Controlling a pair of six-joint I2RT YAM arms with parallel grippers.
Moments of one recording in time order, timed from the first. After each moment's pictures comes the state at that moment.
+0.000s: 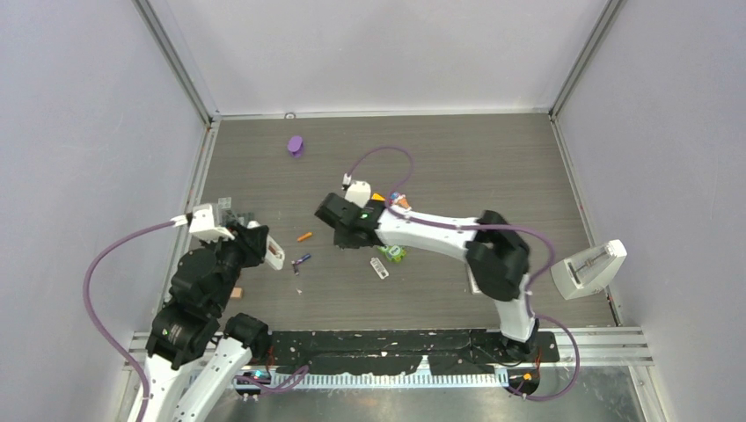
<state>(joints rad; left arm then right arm) -0.41 0.29 0.75 -0.64 -0.31 -0.43 1.07 2.03 1.61 -0.66 0.36 1.05</state>
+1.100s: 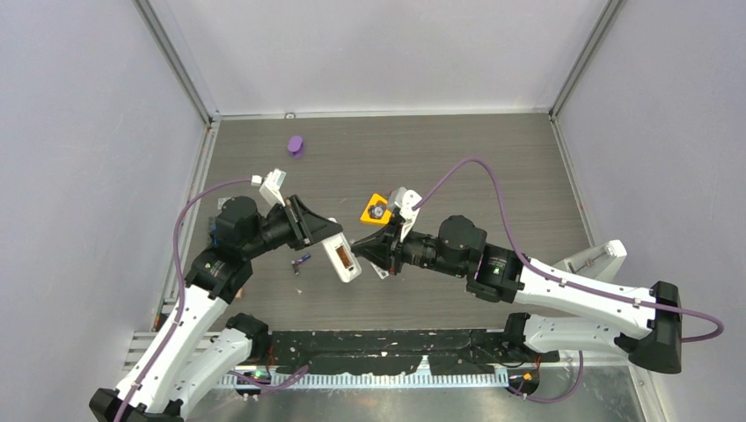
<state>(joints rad) -0.41 0.72 0.76 -0.33 0.50 -0.88 1.15 1.01 0.87 0.11 -0.05 0.21</state>
